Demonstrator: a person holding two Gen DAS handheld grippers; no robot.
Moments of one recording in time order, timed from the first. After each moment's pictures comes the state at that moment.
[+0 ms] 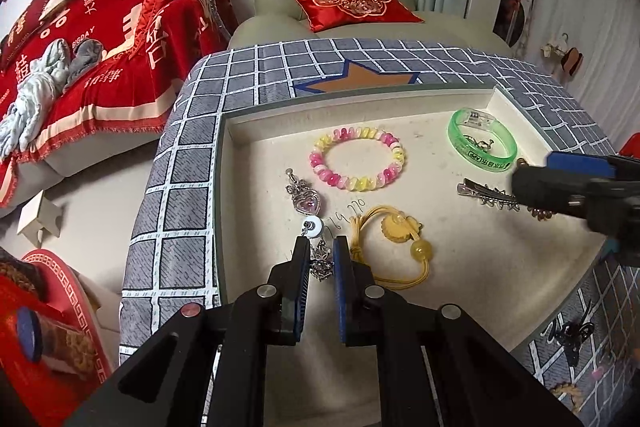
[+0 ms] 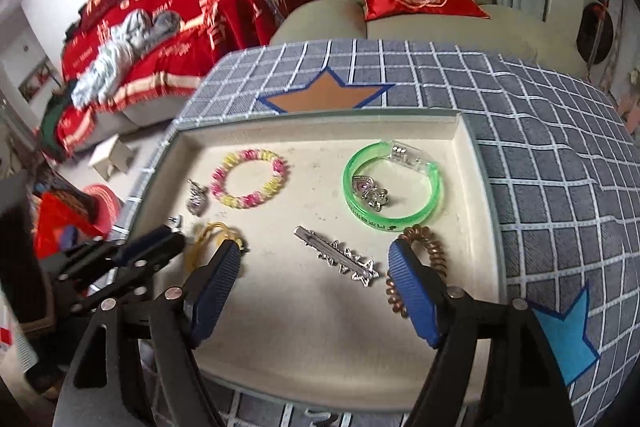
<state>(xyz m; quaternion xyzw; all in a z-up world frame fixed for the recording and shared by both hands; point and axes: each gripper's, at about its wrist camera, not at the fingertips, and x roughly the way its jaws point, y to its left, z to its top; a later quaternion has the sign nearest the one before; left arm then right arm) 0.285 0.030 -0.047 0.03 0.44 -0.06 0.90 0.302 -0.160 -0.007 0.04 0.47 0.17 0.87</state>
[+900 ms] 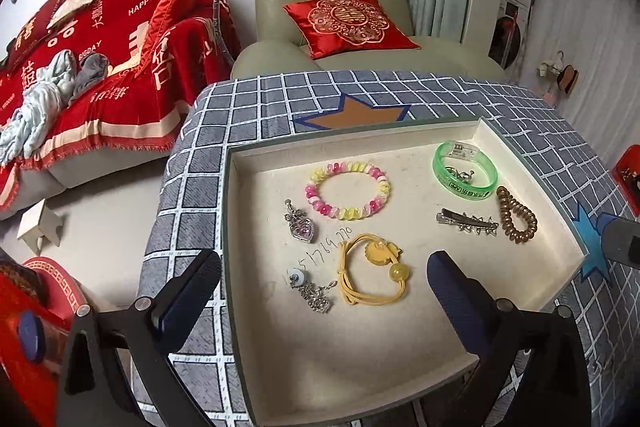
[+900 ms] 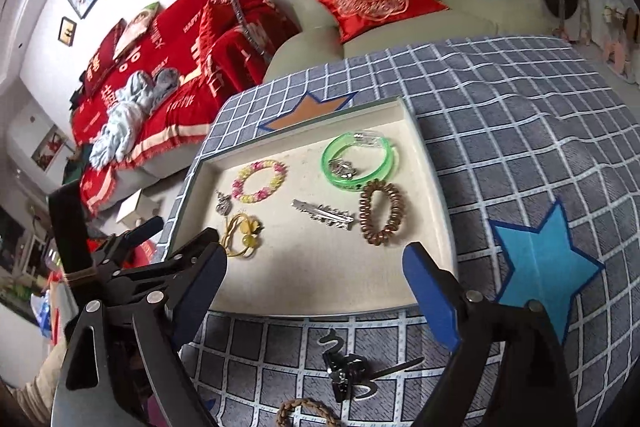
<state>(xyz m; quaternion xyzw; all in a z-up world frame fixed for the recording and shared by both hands) 0.273 0.029 -0.022 0.02 0.40 -0.06 0.91 0.235 -0.212 0.011 0.14 0.43 0.14 0.88</state>
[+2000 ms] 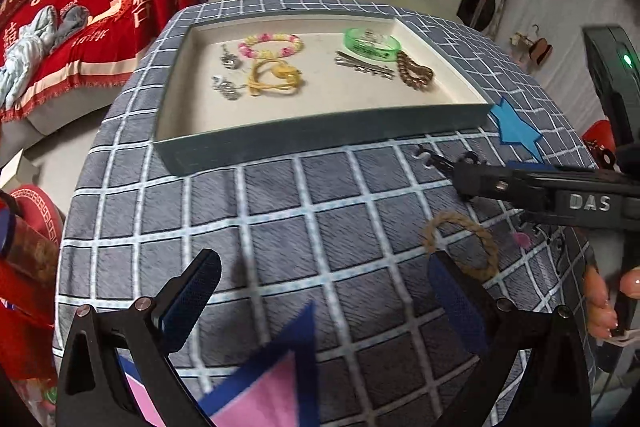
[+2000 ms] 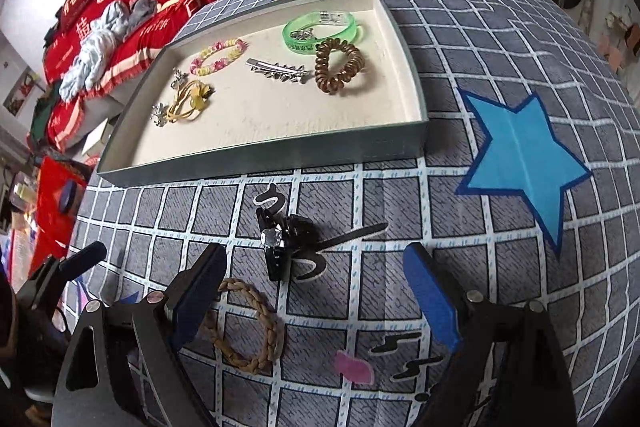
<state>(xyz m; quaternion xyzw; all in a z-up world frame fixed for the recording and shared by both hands) 0.139 -0.012 -0.055 -0.01 0.47 -0.11 0.87 0.187 -0.214 -0.053 0.05 0.53 0.13 0.84</state>
